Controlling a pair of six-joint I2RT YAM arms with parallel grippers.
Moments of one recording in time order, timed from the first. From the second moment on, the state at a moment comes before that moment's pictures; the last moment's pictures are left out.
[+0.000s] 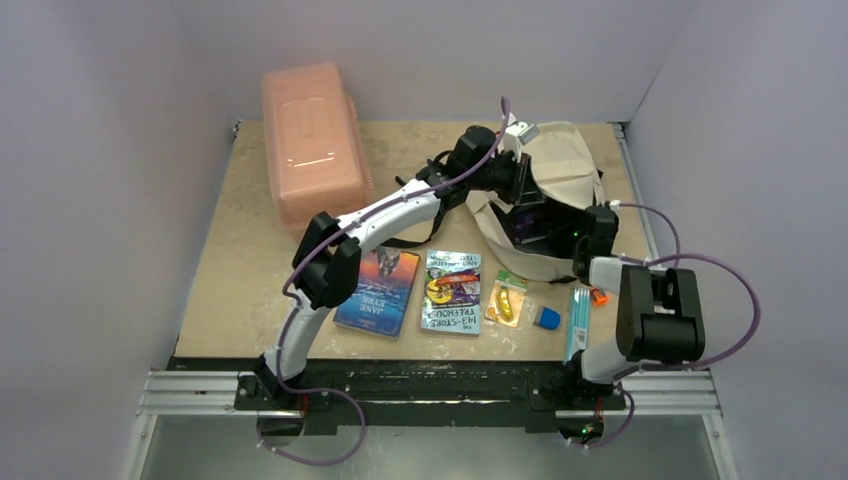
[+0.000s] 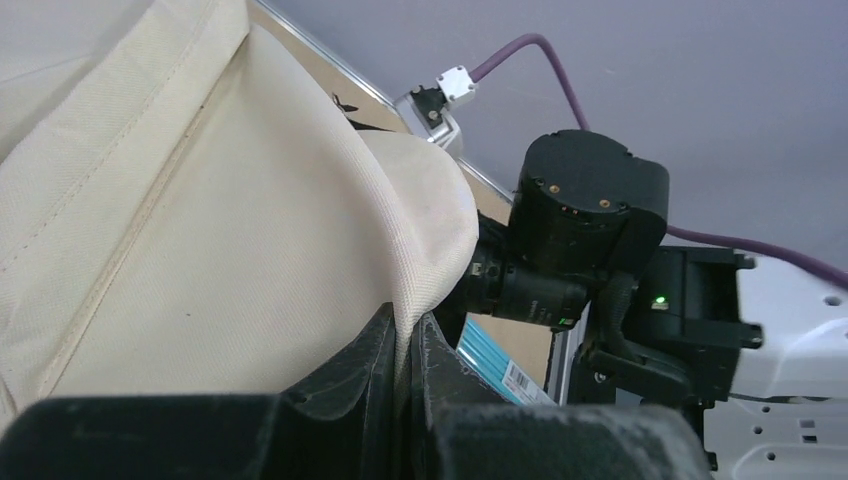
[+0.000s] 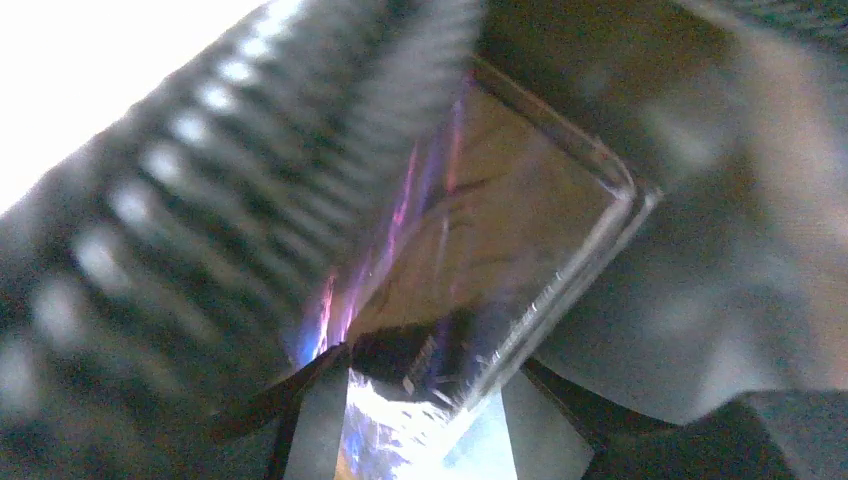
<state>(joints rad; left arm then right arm) -0.82 2.21 1.99 -0.04 0.54 -0.45 -0.11 1.48 0.55 0.29 -0.17 0.92</state>
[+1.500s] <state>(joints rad) -0.81 2.26 2.01 -0.06 0.57 -0.63 -0.03 0.75 0.74 -0.45 -0.01 0.54</state>
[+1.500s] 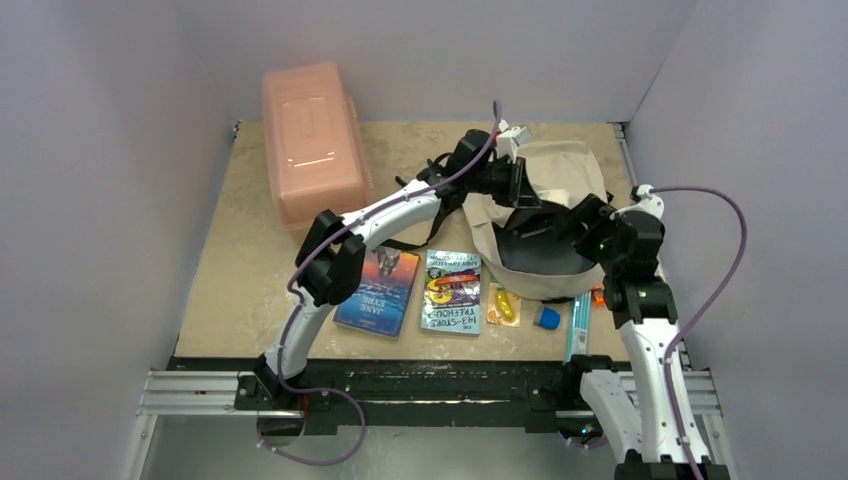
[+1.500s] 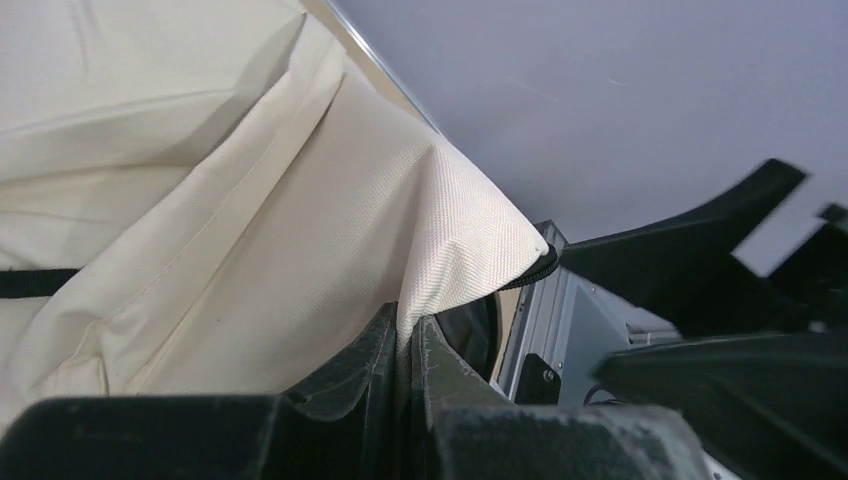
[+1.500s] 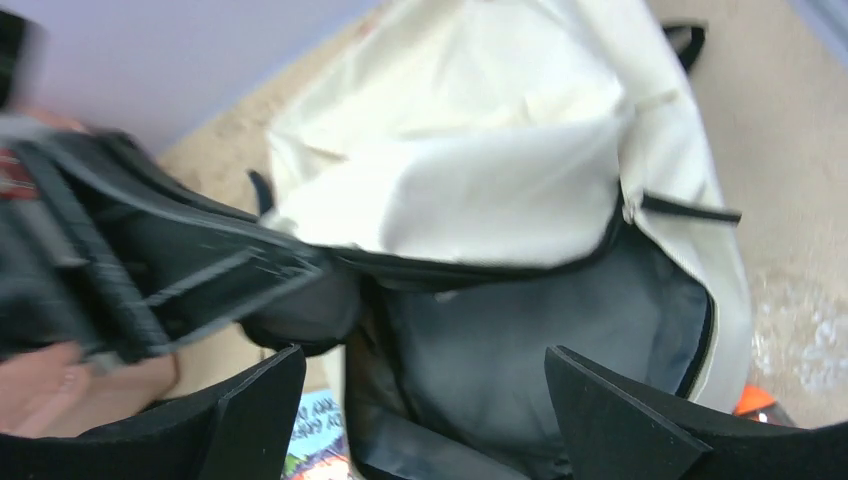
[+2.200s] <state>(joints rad) -0.80 2.14 1.88 -0.23 0.42 -0.64 -0.03 0.77 0.98 -0.49 -0.18 0.43</state>
